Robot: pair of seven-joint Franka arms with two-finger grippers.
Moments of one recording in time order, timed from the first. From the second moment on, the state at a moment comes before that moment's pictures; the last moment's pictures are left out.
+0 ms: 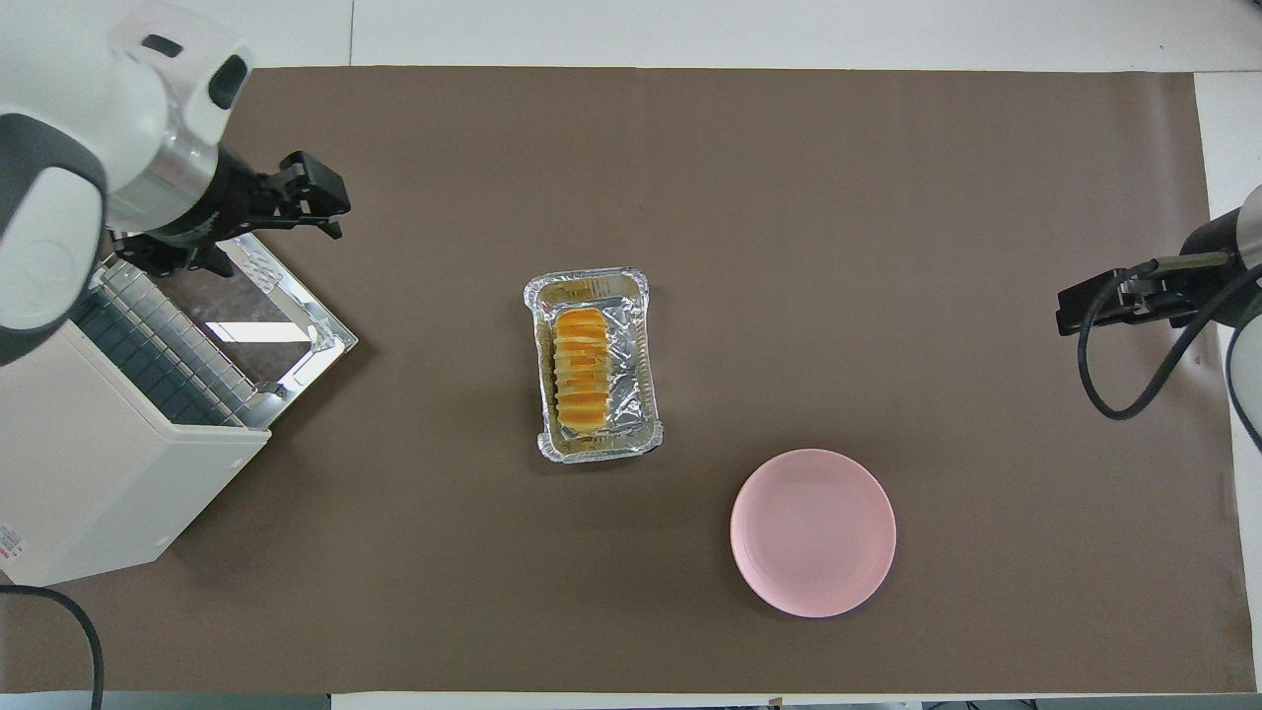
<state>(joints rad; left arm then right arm) -0.30 0.18 0.06 -1.38 0.00 1.54 -0.53 0.06 0.00 -0.05 -1.65 -0.01 1.56 -0.03</state>
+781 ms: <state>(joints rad) 0.03 0.07 0.03 -1.48 0.00 1.32 -0.08 0.06 0.00 -0.05 -1.65 -0.01 1.56 -0.03</state>
